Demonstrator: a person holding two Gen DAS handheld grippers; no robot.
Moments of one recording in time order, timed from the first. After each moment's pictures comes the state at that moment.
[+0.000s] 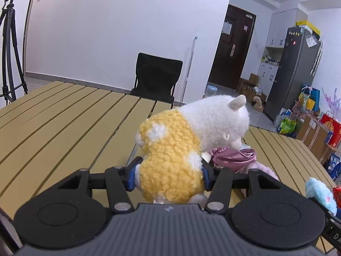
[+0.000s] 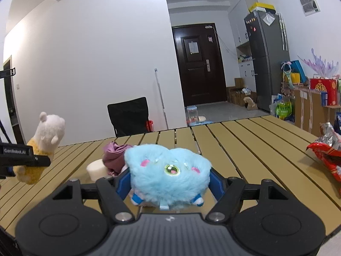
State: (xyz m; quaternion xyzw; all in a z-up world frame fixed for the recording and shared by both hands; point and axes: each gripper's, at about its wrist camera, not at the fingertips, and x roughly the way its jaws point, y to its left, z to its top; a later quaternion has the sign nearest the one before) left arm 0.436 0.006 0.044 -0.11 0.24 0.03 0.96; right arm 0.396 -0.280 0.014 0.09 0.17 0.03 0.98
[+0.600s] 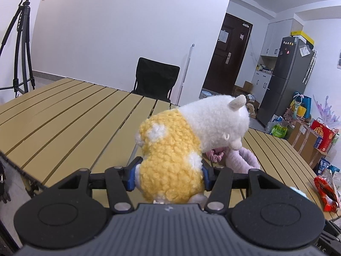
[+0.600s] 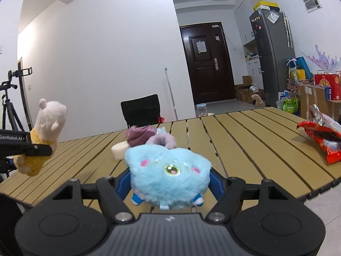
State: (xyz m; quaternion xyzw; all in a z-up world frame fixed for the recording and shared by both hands) left arm 0.353 0.019 0.046 -0.13 0.22 0.01 0.97; right arm 0.317 -0.273 0.000 0.10 0.17 0.06 0.98
